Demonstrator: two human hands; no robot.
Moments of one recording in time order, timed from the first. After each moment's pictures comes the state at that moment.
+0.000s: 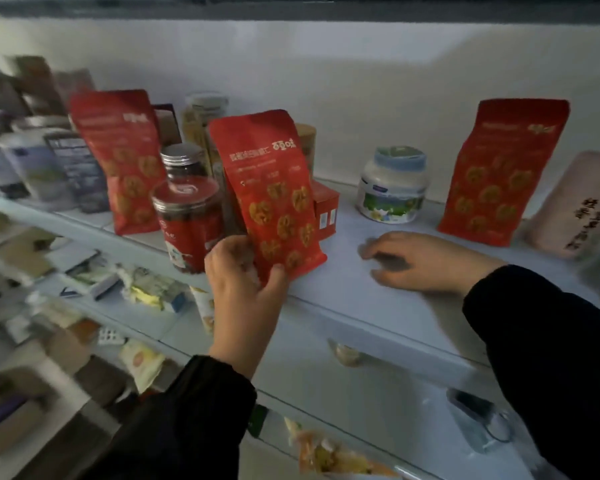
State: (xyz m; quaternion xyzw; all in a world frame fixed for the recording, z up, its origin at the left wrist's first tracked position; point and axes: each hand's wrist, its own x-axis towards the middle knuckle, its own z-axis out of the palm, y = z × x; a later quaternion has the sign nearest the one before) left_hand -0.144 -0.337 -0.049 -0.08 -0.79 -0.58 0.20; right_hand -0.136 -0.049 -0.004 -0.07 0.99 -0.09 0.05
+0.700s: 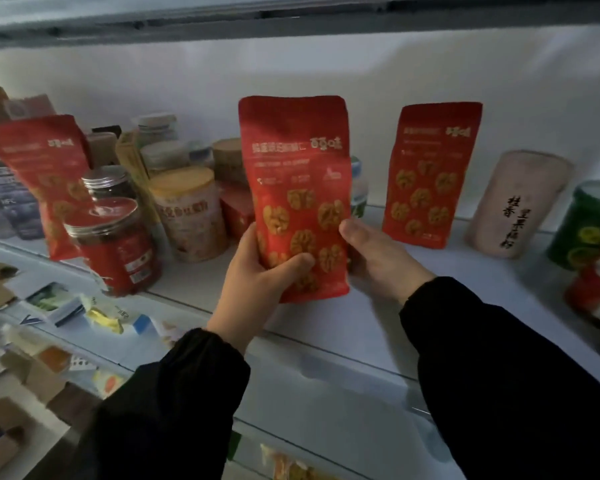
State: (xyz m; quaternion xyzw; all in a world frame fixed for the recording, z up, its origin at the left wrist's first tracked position) left_hand -0.142 -0.232 -0.022 -0.20 -0.66 -0.73 -0.02; right_hand -0.116 -0.031 -0.011 -0.06 0.71 -0.70 -0.02
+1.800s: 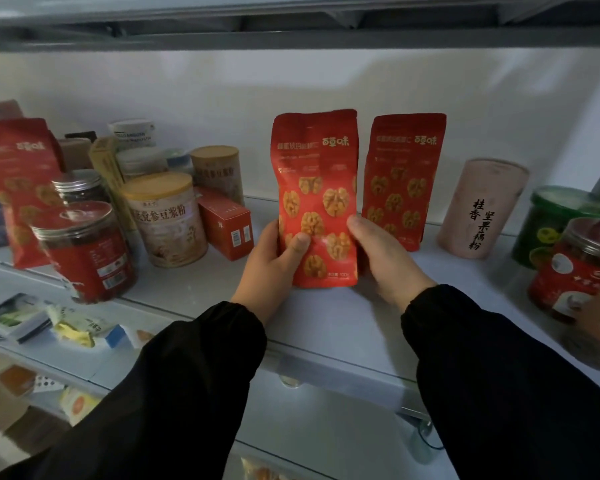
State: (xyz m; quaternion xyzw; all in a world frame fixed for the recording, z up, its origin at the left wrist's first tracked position) left_hand -0.161 -0.180 -0.035 -0.26 -0.65 -0.72 -0.04; right_hand -0.093 -0.010 -0.009 -0.01 0.70 -0.70 -0.13
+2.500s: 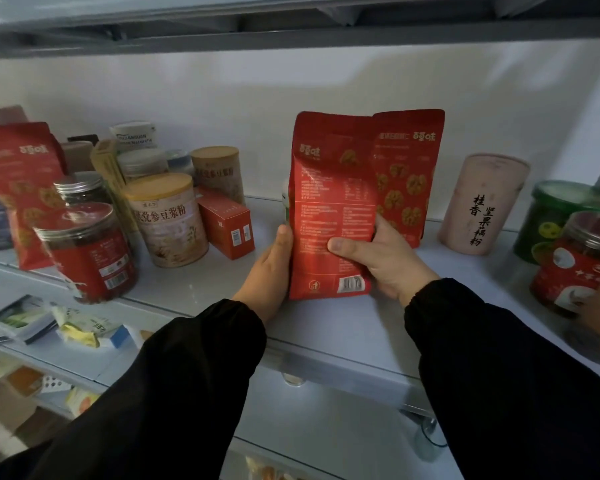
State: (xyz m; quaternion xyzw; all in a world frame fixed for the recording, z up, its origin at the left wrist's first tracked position) left_hand -0.152 -0.183 -0.028 -0.25 -0.67 -0.69 -0.15; right_hand -0.092 -0.006 -0.009 -0.05 0.67 -0.73 -0.14
